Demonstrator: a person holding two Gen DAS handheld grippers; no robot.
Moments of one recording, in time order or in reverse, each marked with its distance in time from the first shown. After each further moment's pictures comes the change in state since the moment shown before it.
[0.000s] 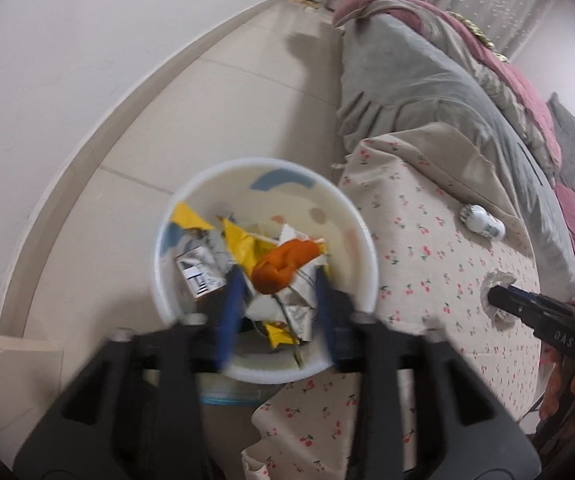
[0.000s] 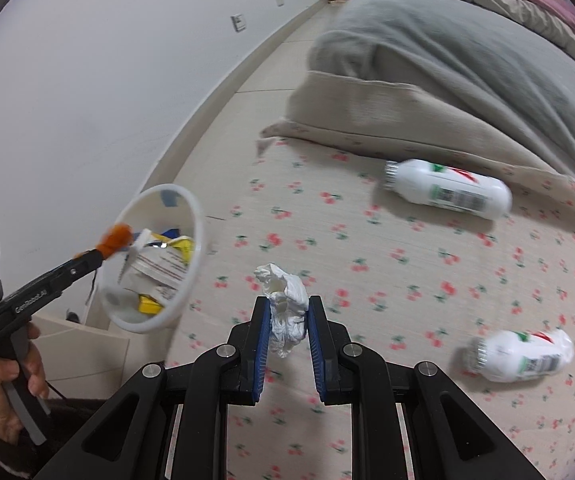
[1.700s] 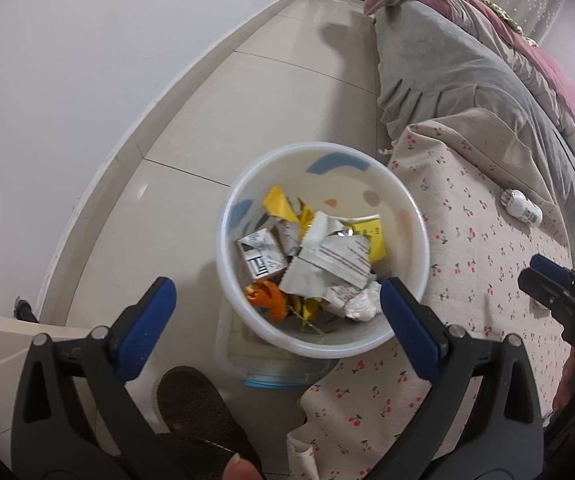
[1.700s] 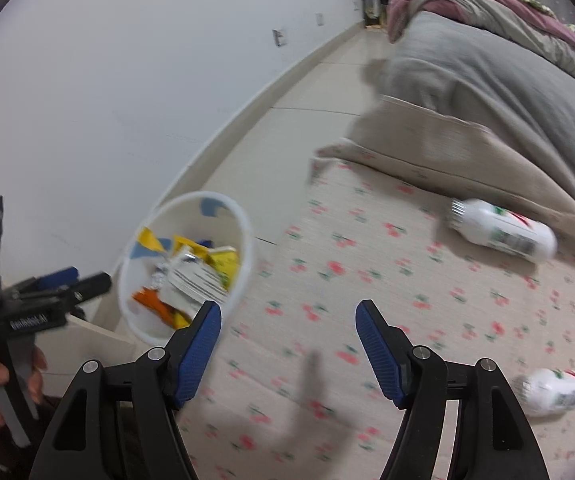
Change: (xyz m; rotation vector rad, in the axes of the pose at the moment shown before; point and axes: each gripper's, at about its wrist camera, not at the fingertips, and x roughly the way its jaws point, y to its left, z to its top) left arm -0.010 0.011 -0.006 0.038 0.033 0.149; right arm 0.009 0.031 0.004 -0.099 -0.078 0.022
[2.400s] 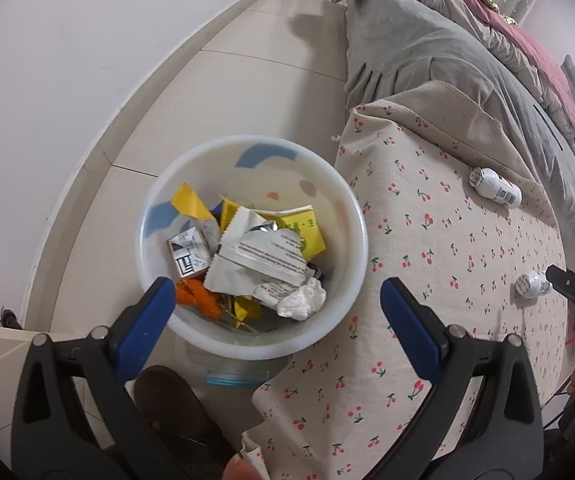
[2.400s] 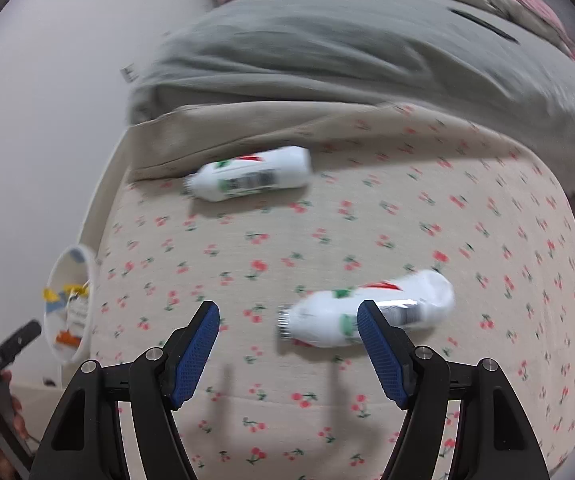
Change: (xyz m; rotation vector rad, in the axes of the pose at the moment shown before) left arm 0.004 -0.058 -0.002 0.063 0.023 -0.031; right arm -0.065 -0.153 -0.039 0.415 0.021 -0.229
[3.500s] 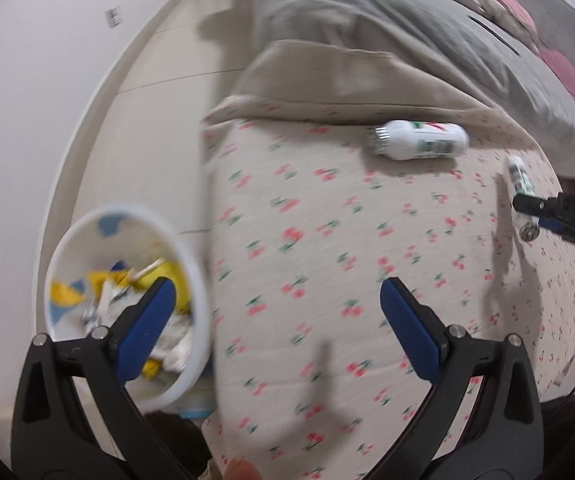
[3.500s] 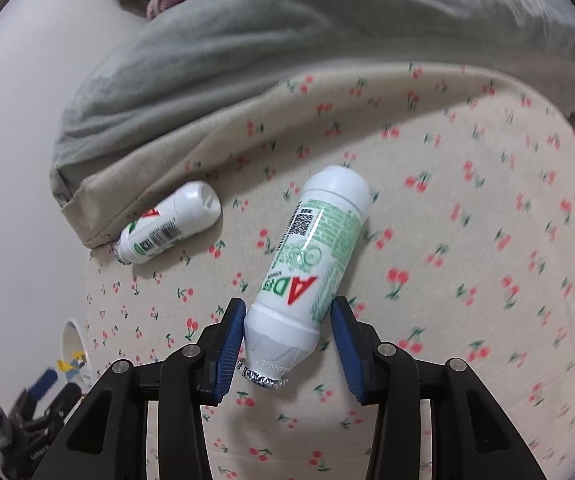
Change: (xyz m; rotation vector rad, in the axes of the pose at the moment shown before) left arm 0.030 -0.149 0.022 0.362 0.036 -0.023; right arm 0.034 -0.089 0.042 0.232 0.046 0.094
